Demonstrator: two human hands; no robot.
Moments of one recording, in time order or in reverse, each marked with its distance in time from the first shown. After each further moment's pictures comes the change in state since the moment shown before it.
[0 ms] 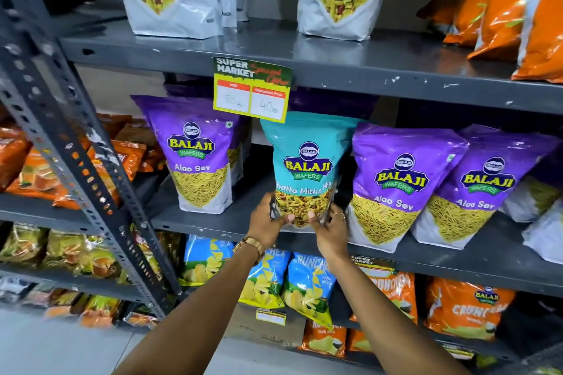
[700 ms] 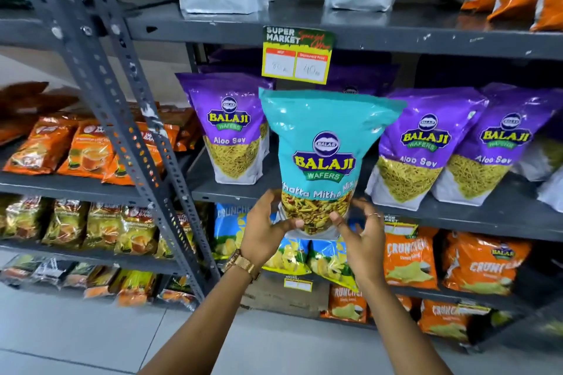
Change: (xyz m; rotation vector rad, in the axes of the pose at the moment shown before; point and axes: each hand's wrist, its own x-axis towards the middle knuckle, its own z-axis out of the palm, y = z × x) left_hand -0.126 0.023 -0.092 0.033 -0.039 0.153; right_hand -0.137 -0.031 -0.006 -0.002 0.124 -0.138
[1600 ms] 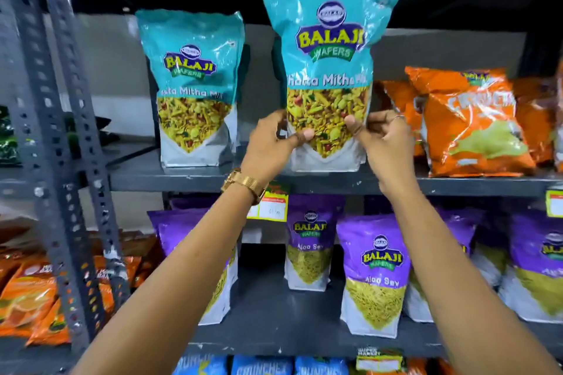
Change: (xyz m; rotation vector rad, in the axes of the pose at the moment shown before) left_hand 0.167 0.280 -0.049 -0.056 0.072 0.555; right_hand 0.180 -0.287 -0.071 0.160 0.200 -0.537
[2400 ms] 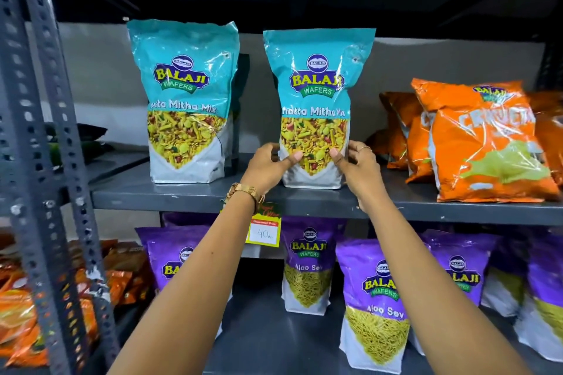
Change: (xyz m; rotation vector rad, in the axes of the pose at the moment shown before) left_hand 0.049 -0.061 0.027 -0.029 -0.031 -0.329; right_hand 0.043 0.070 0.030 -0.060 -0.212 0.191
